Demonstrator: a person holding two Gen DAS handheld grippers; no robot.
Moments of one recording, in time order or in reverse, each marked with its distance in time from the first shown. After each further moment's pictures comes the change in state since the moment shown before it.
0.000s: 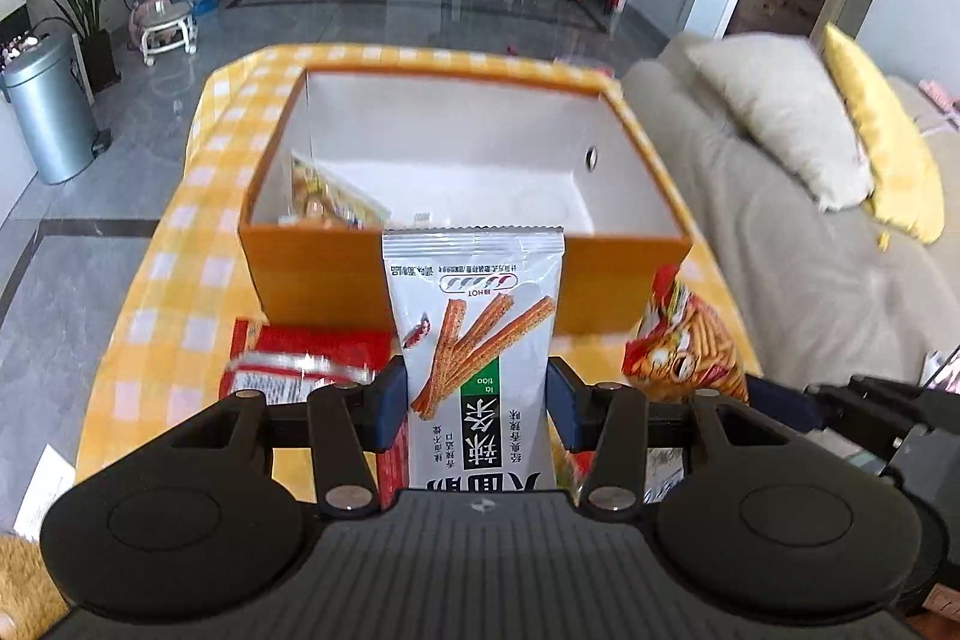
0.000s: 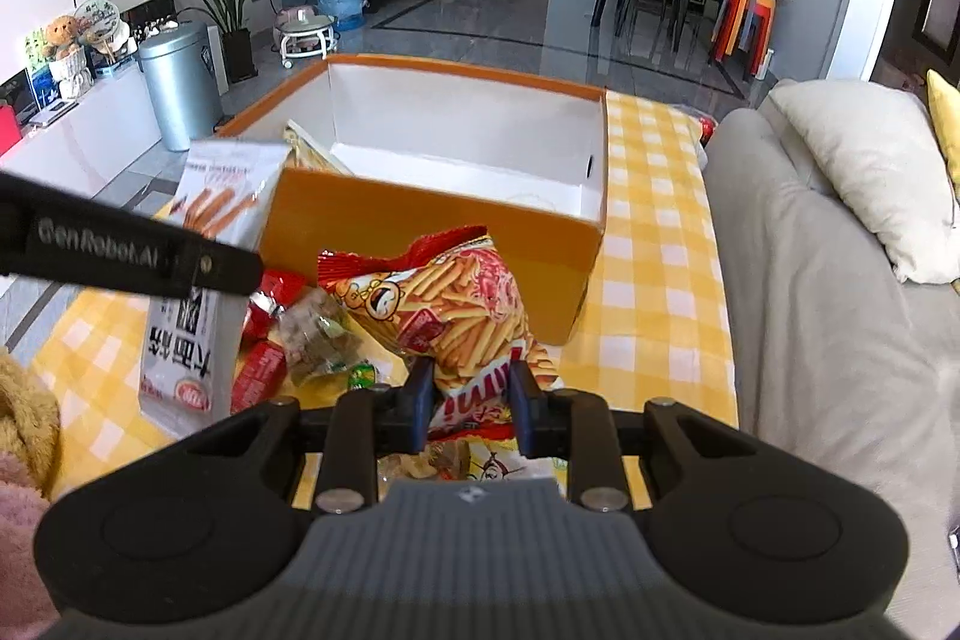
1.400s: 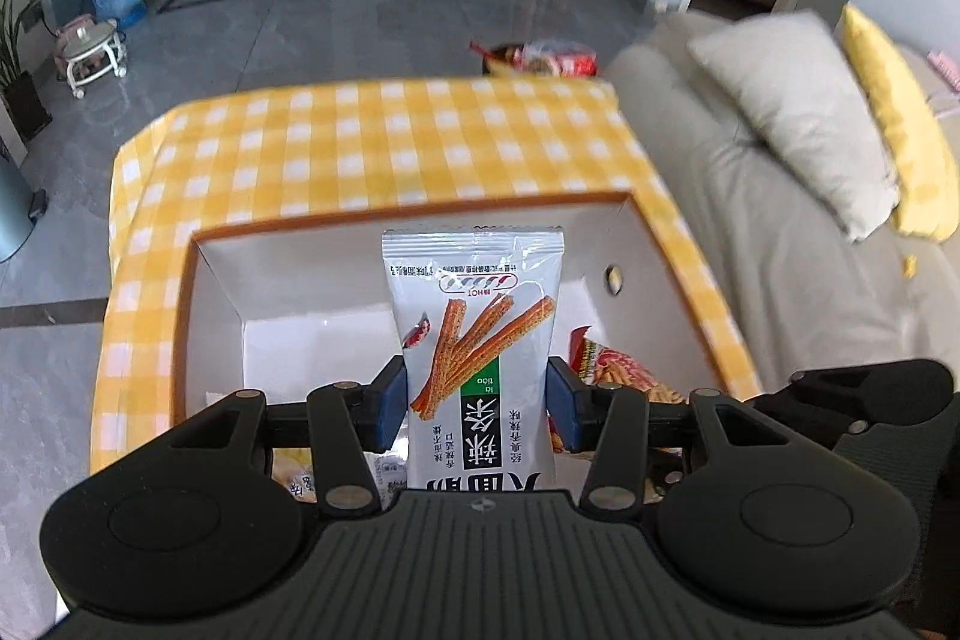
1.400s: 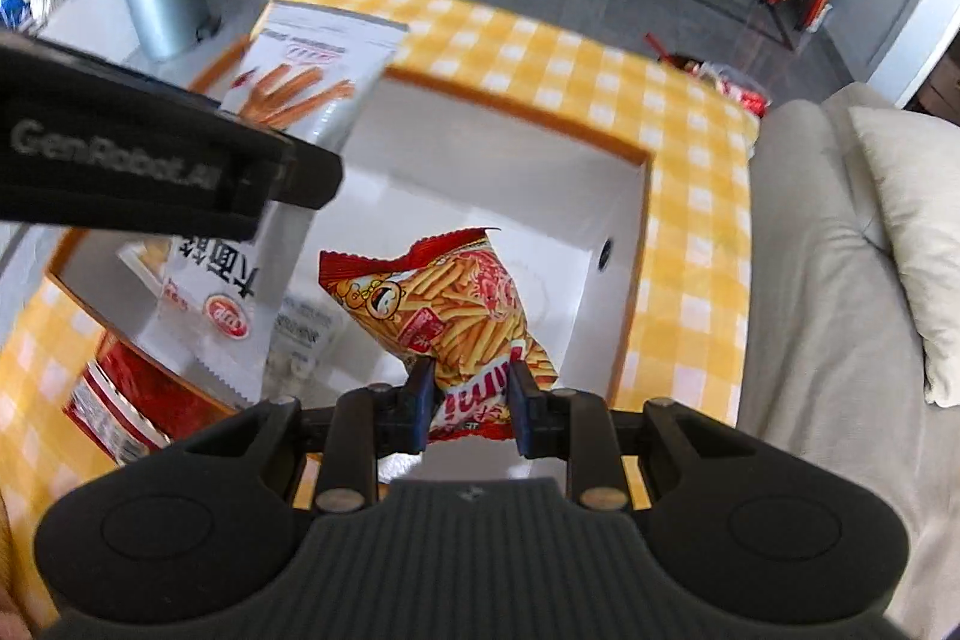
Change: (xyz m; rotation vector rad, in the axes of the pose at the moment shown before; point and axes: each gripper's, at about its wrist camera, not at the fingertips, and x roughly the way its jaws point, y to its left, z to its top) left arm 0.122 0.001 0.146 0.118 0.132 -0.039; right arm 0.144 -0.023 0.153 -0.120 0.287 0.017
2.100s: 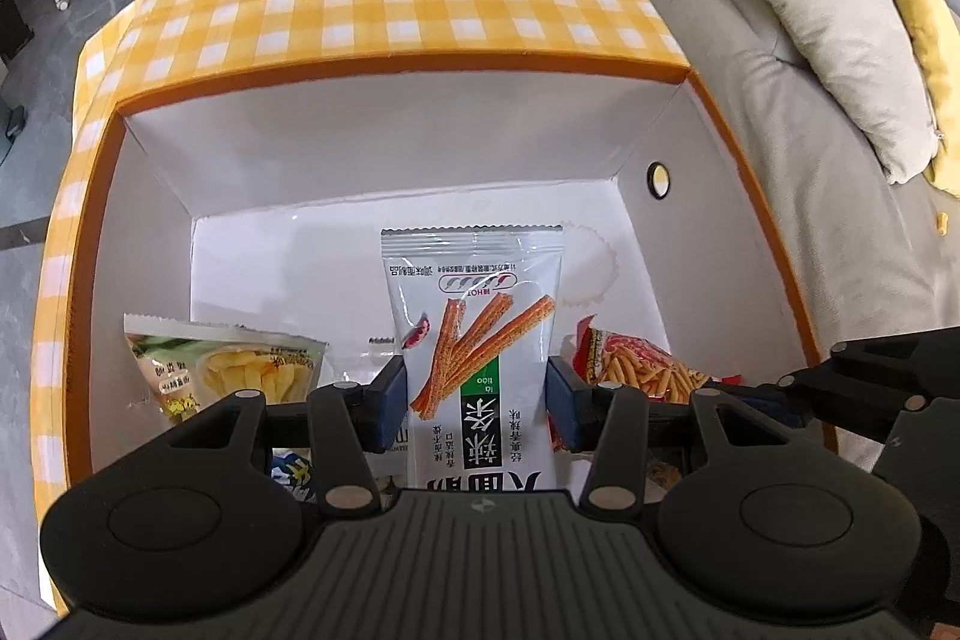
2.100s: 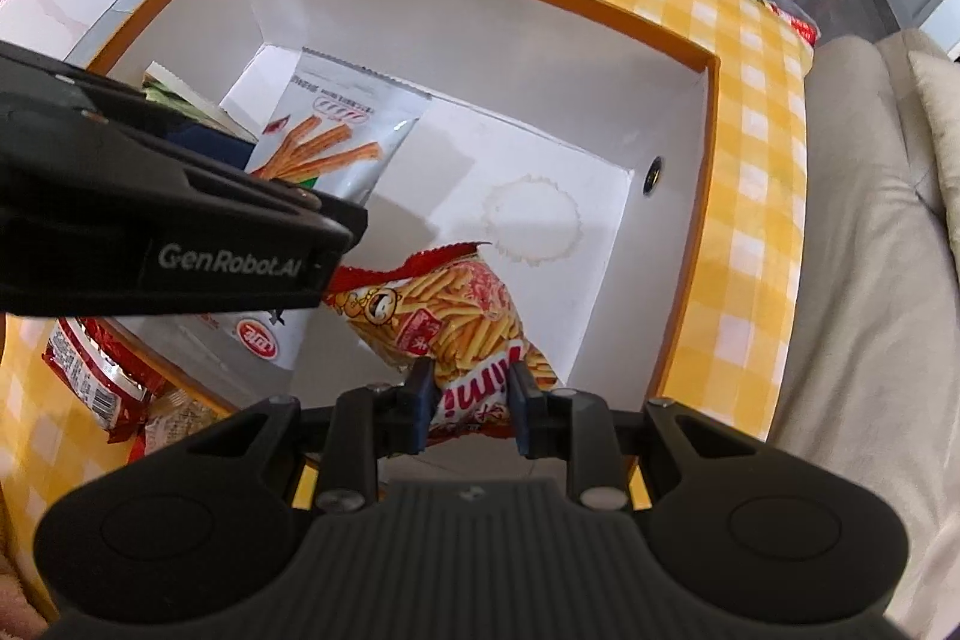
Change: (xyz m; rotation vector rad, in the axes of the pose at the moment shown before) left arm 0.064 0.007 -0.012 -0.050 0.200 -0.015; right arm 0.044 -0.006 0.004 -0.018 0.179 0.060
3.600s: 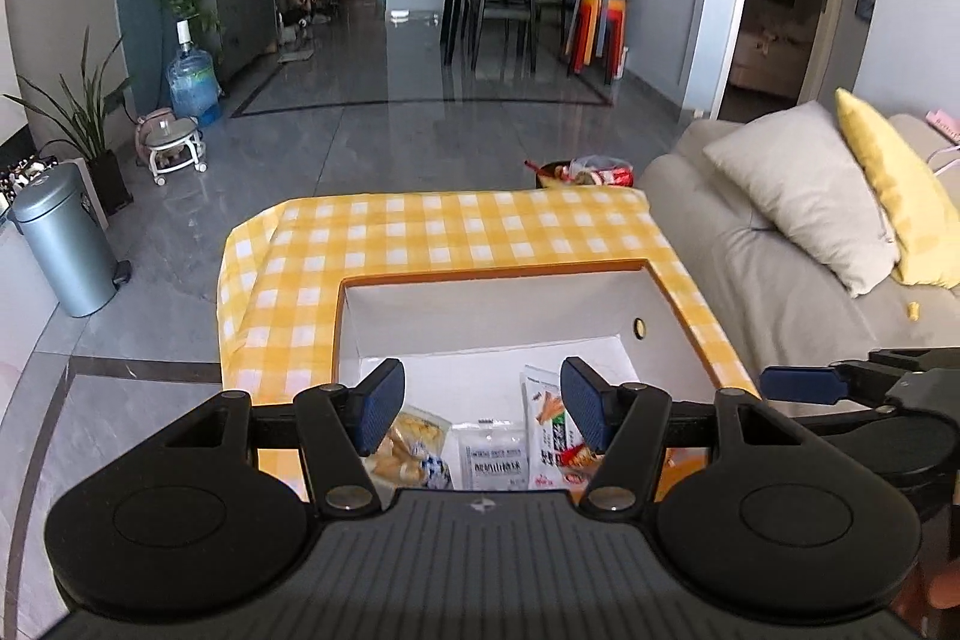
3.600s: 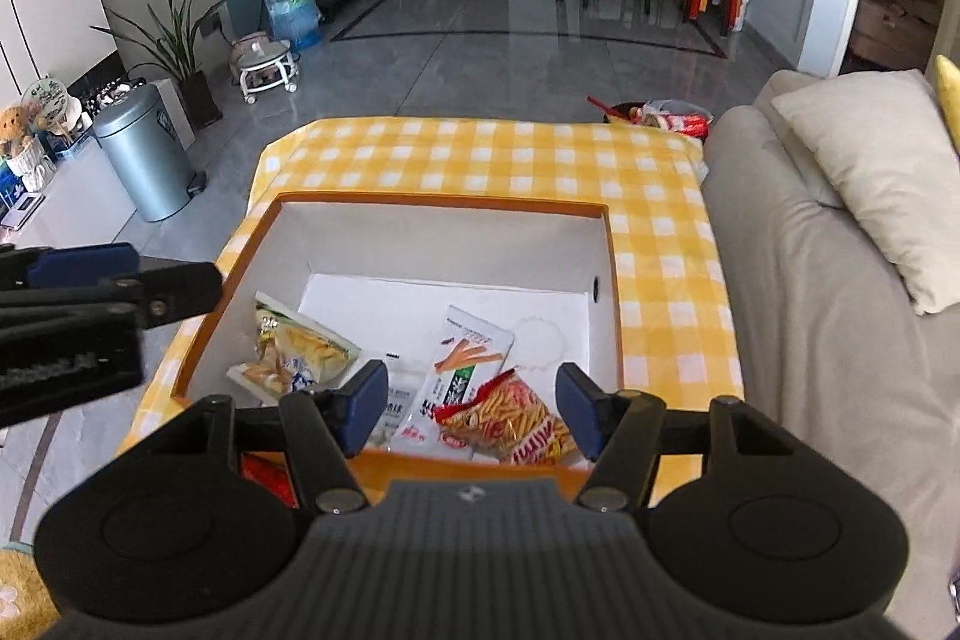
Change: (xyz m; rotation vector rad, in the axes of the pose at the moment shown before) left arm -0.179 -0.001 -0.086 0.031 -0.477 0.114; right arm -0.136 0.036 -0.056 0.279 -0.414 -0.034
